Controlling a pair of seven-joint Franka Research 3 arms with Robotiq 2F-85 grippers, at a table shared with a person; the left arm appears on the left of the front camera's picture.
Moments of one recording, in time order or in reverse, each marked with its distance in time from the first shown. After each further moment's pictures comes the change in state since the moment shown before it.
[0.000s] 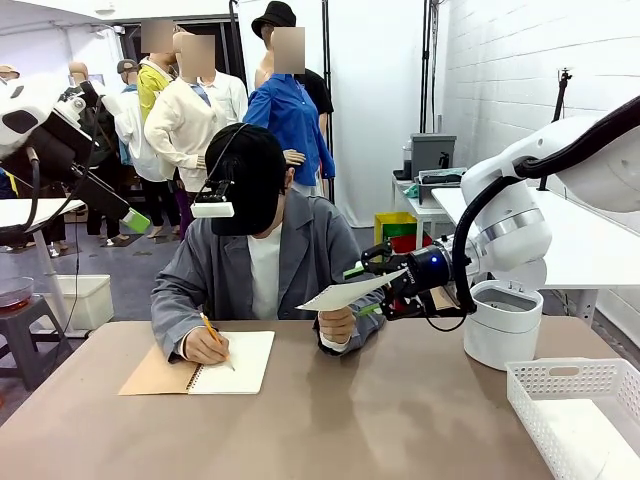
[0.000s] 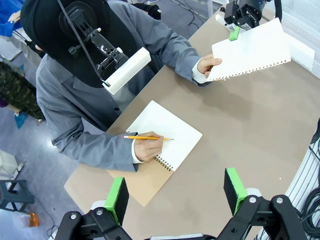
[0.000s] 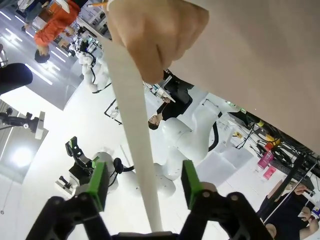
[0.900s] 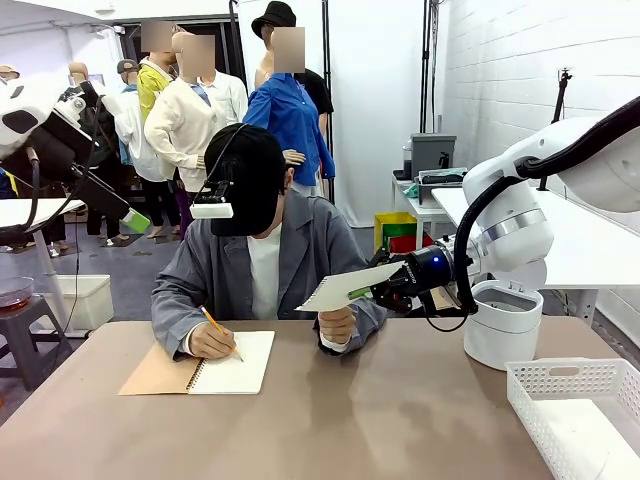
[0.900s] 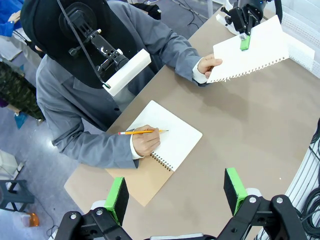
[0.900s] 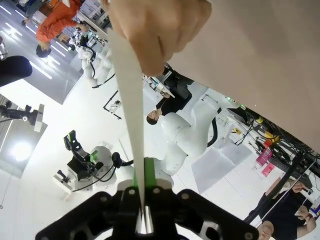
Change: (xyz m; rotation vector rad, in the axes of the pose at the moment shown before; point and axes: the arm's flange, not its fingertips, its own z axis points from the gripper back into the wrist) left arm 0.000 0.000 0.000 0.000 0.000 0.000; right arm -0.003 -0.001 0.000 -0.001 0.029 0.010
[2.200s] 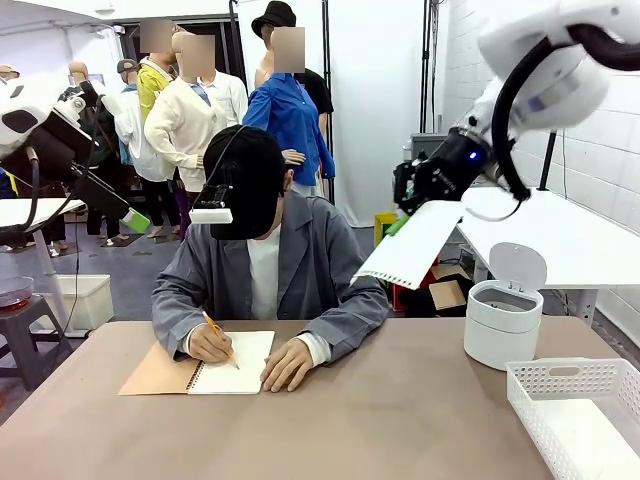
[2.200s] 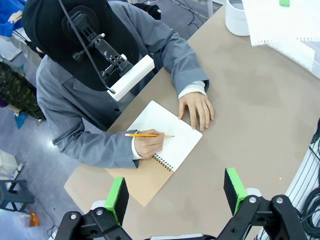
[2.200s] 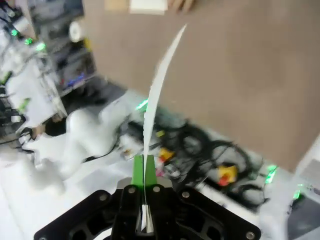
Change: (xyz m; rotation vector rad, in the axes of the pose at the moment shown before) left arm 0.000 0.000 0.000 0.000 0.000 0.000; right arm -0.198 0.103 0.048 -0.588 -0.275 0.515
